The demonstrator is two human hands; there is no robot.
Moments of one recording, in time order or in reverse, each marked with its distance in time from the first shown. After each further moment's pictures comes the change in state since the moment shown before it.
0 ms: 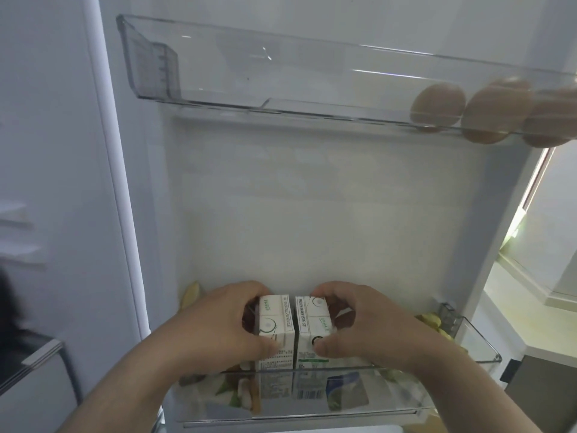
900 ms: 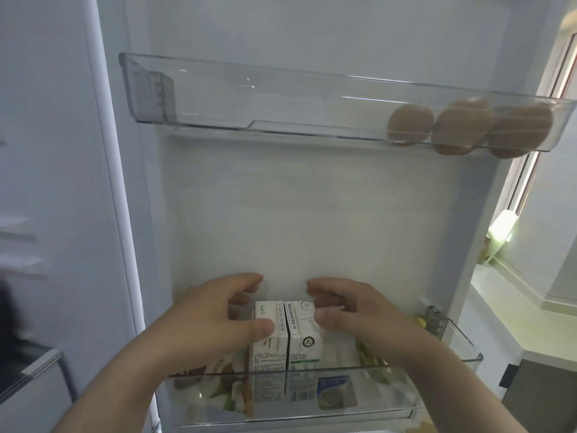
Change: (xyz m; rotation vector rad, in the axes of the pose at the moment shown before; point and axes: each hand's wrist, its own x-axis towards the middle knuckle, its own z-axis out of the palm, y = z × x) left_hand -0.009 0.007 -0.008 -0.082 0.141 0.054; right_hand -0.005 0.000 -0.005 0.173 0.114 -0.009
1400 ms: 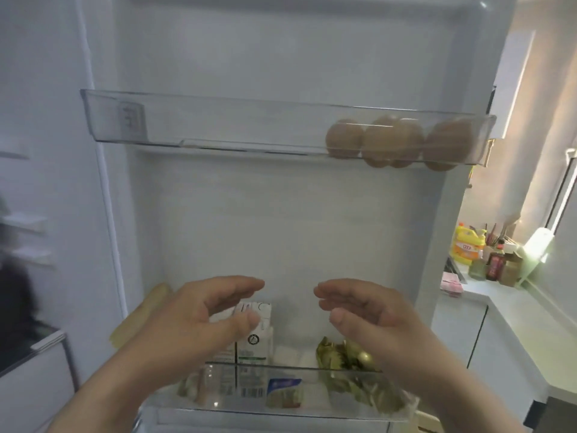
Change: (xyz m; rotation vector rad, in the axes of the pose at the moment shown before) left_hand -0.026 0.064 0.046 -0.263 0.183 0.066; right_hand -0.052 0.014 -0.064 0.163 0.085 -0.260
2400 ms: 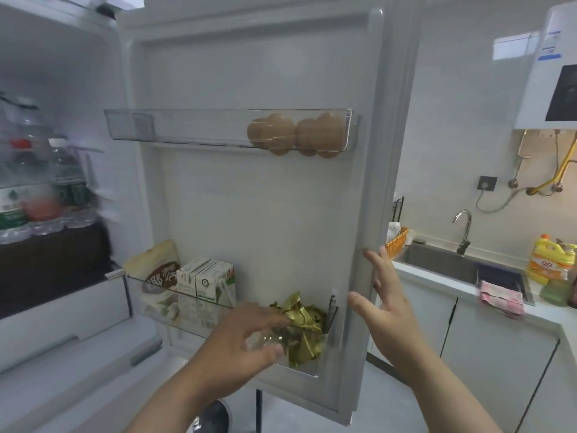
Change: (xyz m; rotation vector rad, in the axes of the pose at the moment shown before) left_hand -0.048 0.039 0.186 0.373 0.177 0.003; right_hand -0.026 0.087 -0.124 -0.035 0.028 -0.140
